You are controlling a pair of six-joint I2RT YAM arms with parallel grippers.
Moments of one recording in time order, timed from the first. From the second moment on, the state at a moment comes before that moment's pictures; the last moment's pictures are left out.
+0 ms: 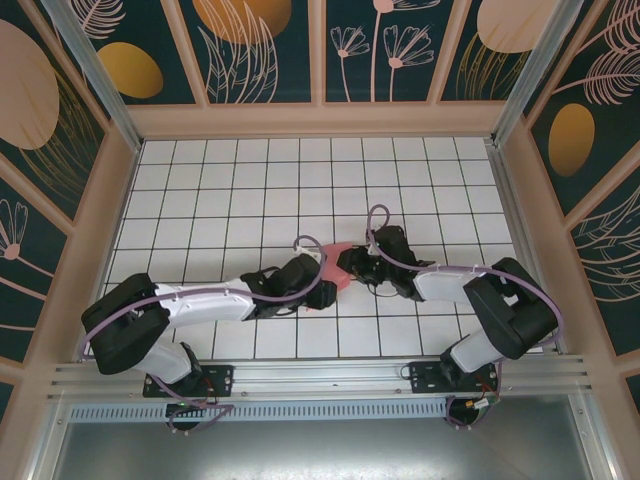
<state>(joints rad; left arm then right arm) -1.04 1.50 0.72 -0.06 -0.07 -0.76 0.60 1.50 0.51 0.33 -0.42 1.04</state>
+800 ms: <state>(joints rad) -1.12 1.61 0.78 -0.13 -0.34 -0.73 0.59 1.53 0.52 0.31 -0.45 1.04</state>
